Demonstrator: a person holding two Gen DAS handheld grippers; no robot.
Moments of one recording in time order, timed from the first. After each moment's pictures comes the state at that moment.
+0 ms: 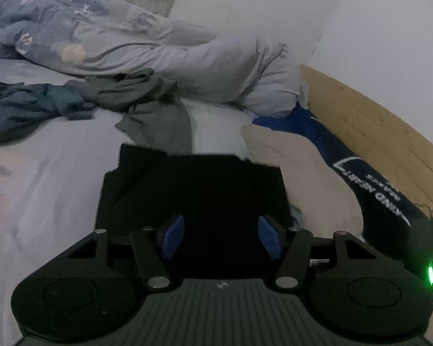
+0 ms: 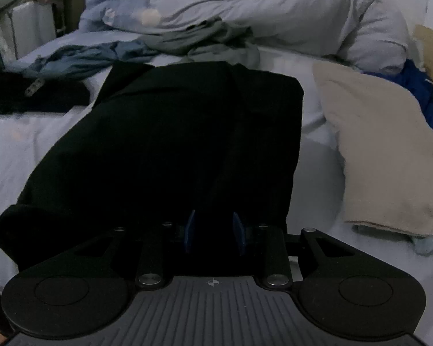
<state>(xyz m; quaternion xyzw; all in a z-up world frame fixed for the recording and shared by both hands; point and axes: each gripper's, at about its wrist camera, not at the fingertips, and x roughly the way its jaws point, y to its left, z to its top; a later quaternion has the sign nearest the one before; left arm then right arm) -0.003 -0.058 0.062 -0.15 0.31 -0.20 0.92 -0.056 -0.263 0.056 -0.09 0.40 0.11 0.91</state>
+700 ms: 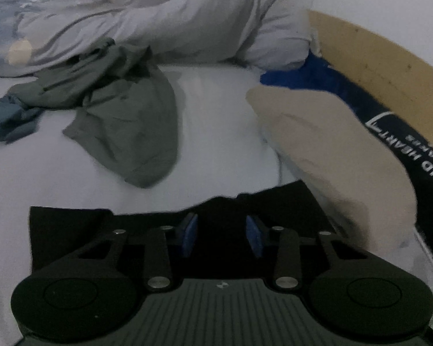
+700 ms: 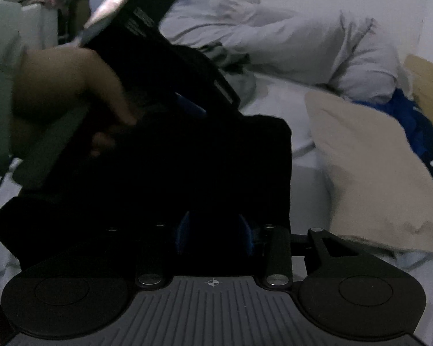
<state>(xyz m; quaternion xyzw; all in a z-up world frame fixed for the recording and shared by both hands) 0.108 -0.128 0.008 -0.05 0.39 -0.20 0.90 -0.084 -0.260 0.064 -0.11 0.35 0.10 0.93</state>
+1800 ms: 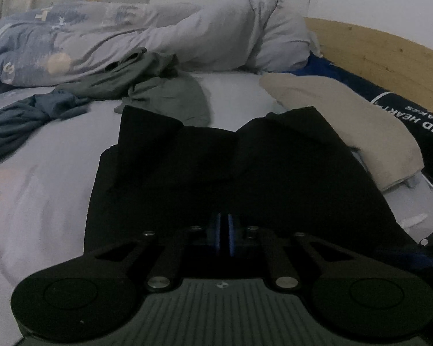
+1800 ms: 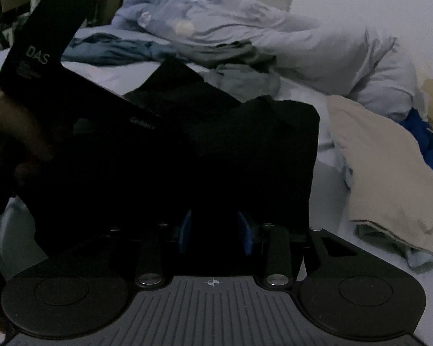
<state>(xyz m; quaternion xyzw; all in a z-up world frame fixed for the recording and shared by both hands) -0.031 -0.077 0.001 -0.01 0.33 -0.17 0.93 -0.110 -0.258 0.036 -0.16 0.32 0.14 0.92</state>
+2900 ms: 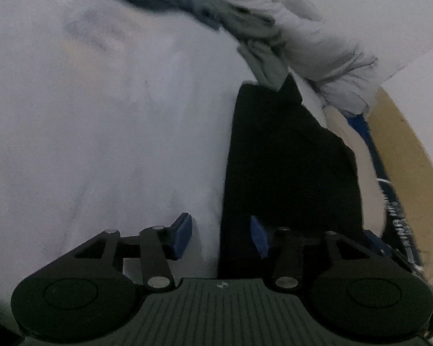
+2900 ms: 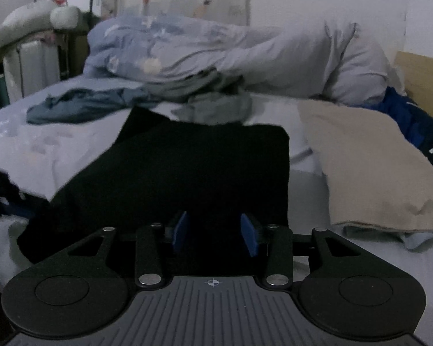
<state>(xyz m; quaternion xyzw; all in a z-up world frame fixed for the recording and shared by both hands) -0.077 0.086 -0.030 -0.36 0.43 -0.13 0.82 -0.115 -0.279 0.065 -0.06 0.28 0.12 0.95</state>
